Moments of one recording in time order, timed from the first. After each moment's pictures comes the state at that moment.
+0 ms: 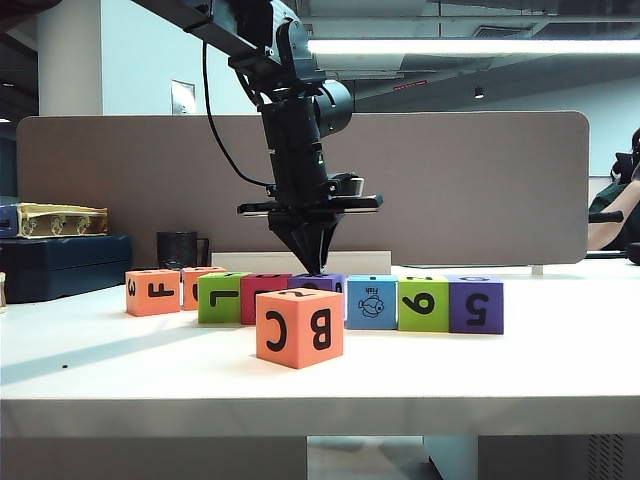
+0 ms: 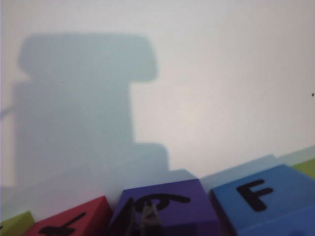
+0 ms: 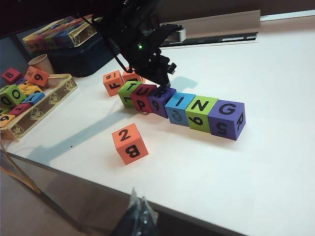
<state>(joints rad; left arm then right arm) -0.56 2.51 2.49 -1.16 -0.03 -0.08 0.00 0.01 0.61 -0.85 -0.55 0.16</state>
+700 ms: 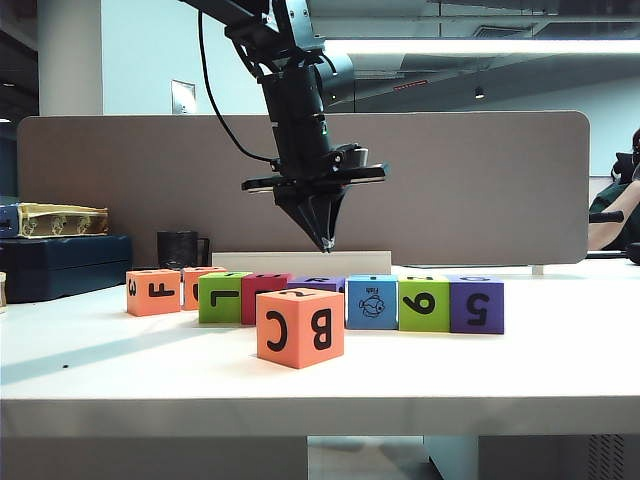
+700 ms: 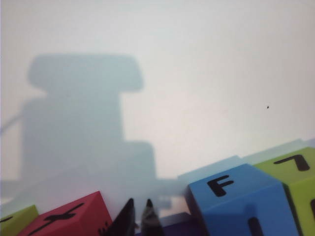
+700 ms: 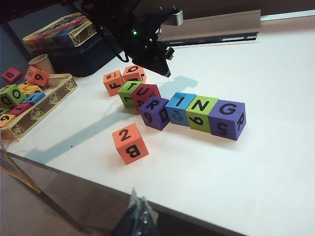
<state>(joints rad) -0.57 2.45 2.48 -1.13 -0.03 -0.10 0.00 0.01 0.61 -0.85 -0.55 0.16</state>
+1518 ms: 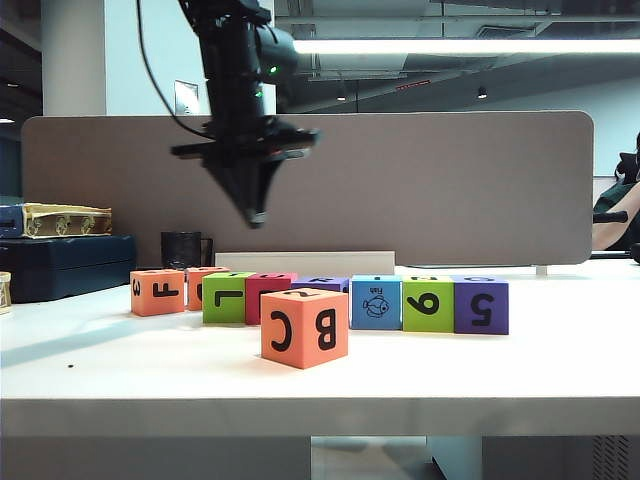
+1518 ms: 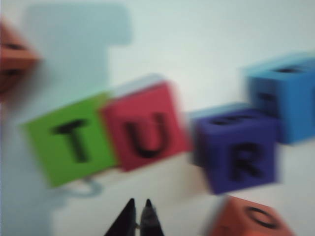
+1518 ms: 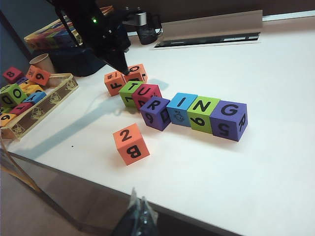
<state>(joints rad) -0.48 2.35 2.48 -1.43 0.04 -0.04 0.00 0.01 0.61 -0.85 -0.55 0.16</state>
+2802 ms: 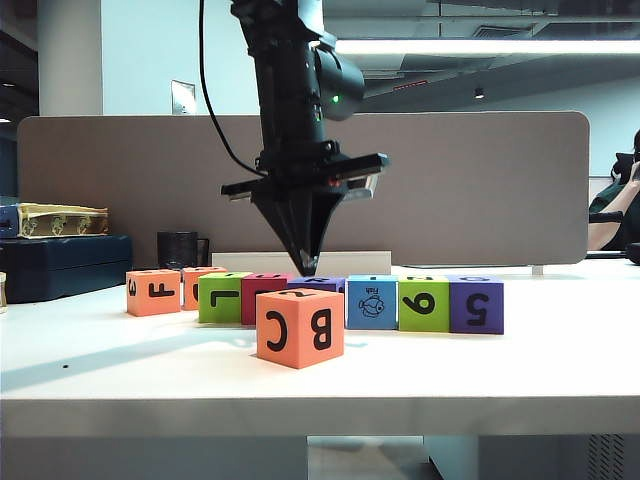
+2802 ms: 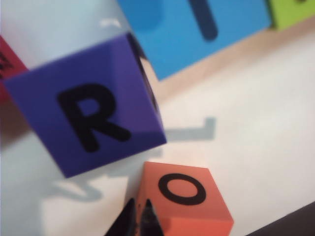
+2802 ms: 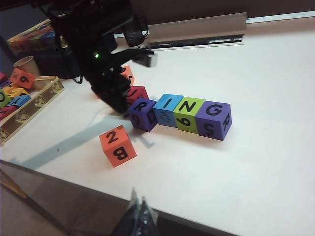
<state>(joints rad) -0.63 2.34 2.29 -1.43 0.09 -0.06 0.00 0.01 0.61 -0.85 -0.50 0.15</state>
